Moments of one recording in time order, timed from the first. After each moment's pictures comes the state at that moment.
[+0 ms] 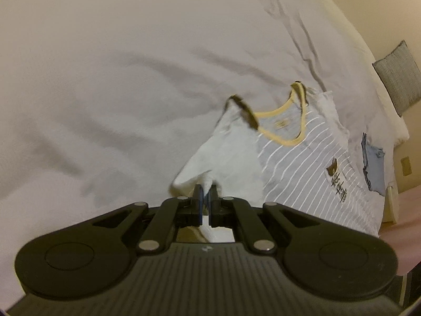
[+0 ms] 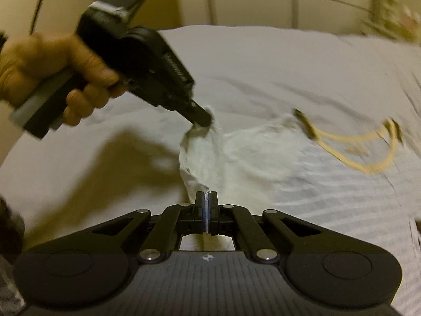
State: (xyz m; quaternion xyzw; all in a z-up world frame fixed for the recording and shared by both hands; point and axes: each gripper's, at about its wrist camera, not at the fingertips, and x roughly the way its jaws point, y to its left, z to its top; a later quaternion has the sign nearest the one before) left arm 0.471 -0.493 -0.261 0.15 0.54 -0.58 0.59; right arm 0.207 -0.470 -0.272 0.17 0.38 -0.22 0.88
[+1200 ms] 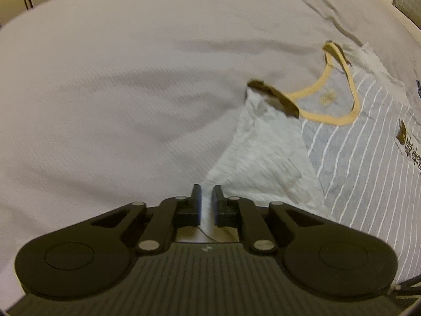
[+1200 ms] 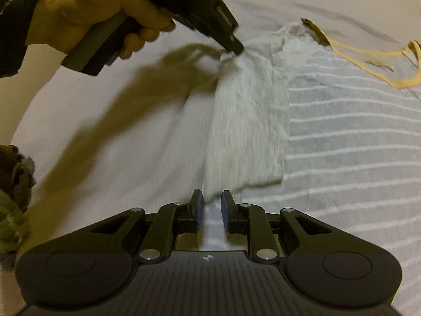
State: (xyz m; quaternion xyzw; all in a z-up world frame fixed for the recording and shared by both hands) left arm 0.426 -0.530 -0.302 0.30 0.42 -0.55 0.66; right arm 0.161 -0.471 -0.332 0.23 0.47 -0.13 0.84
